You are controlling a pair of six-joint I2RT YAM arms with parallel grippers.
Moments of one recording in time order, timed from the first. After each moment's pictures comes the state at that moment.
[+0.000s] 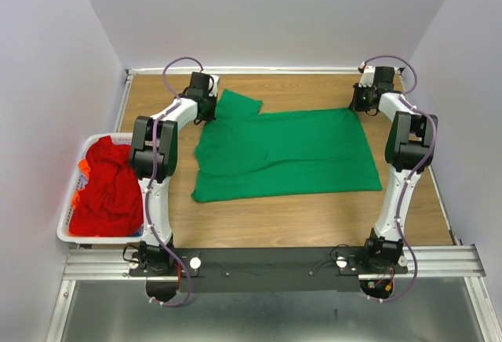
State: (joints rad) left arm -0.18 2.18 1.61 -0.32 0.03 -0.02; right arm -0.13 2.30 1.74 -0.26 -0.31 -0.14
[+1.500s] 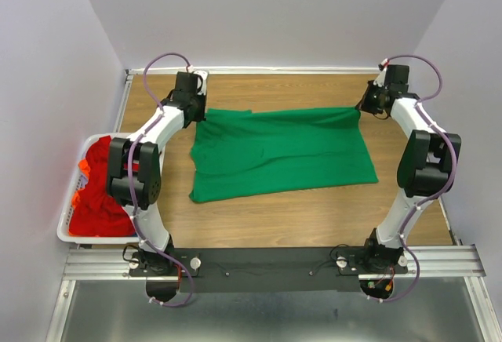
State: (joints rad) left arm -0.18 1.84 1.37 -0.31 -0.03 -0.01; right arm -0.13 1.91 1.46 -0.32 -0.23 0.19
